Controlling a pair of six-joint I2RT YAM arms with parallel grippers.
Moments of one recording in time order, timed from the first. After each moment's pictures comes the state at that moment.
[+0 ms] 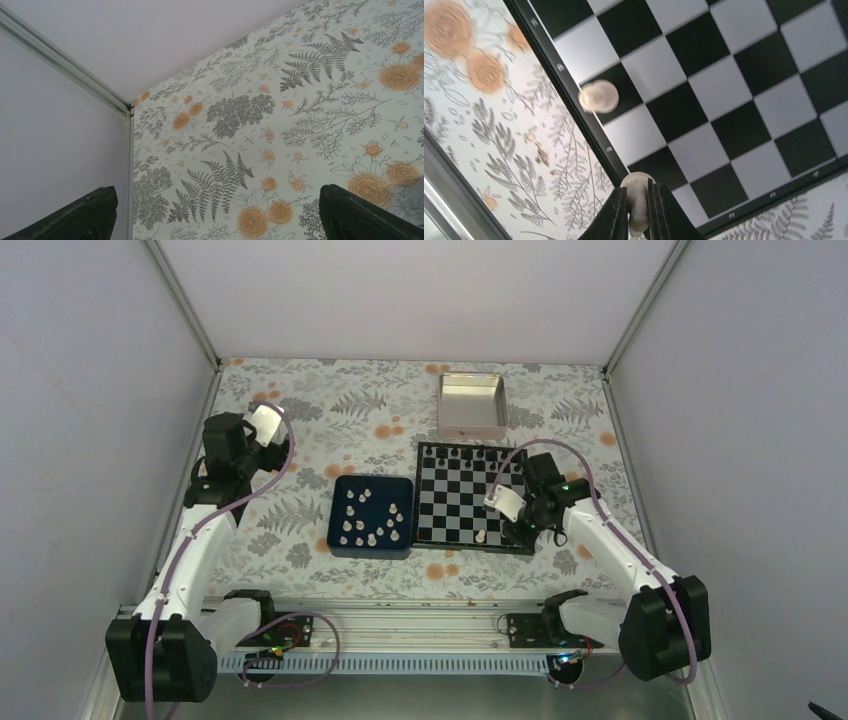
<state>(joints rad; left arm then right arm) 0.00 1.01 0.78 -0.23 -0.01 0.46 0.33 1.16 0.78 -0.93 -0.21 -0.67</state>
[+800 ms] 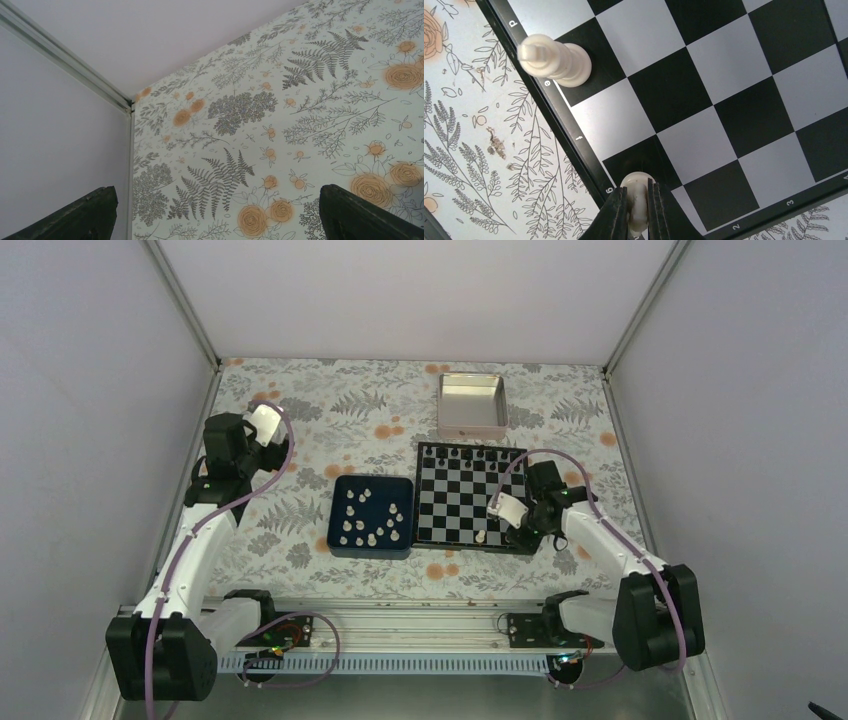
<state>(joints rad) 0.00 1.02 0.78 -0.23 -0.03 0.44 0.23 1.19 0.65 -0.81 -0.20 -0.79</state>
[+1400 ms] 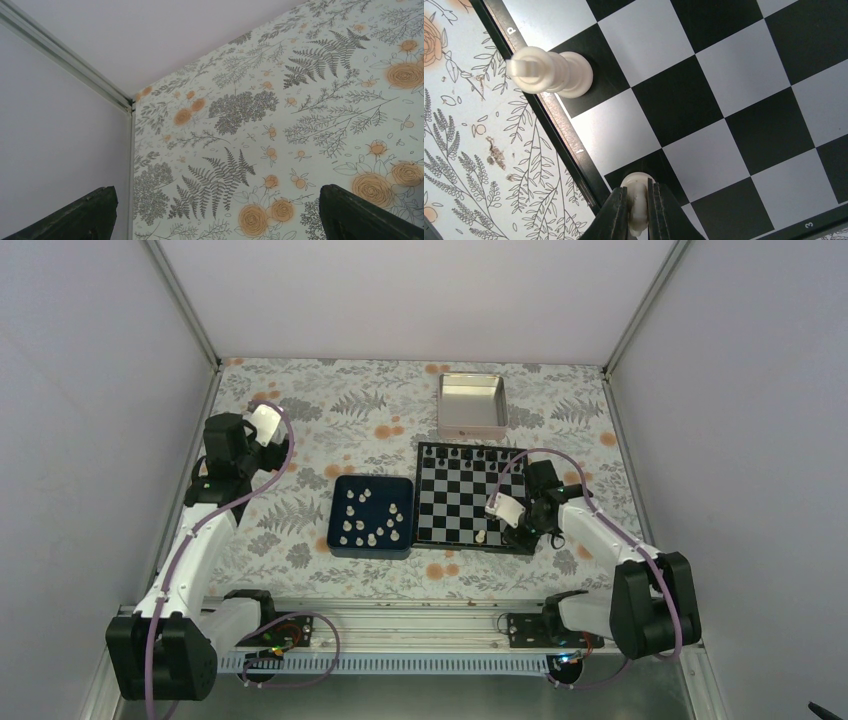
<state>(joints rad) 0.00 1.02 0.78 -0.23 -0.03 0.44 0.23 1.25 0.65 -0.78 -0.23 -0.79</state>
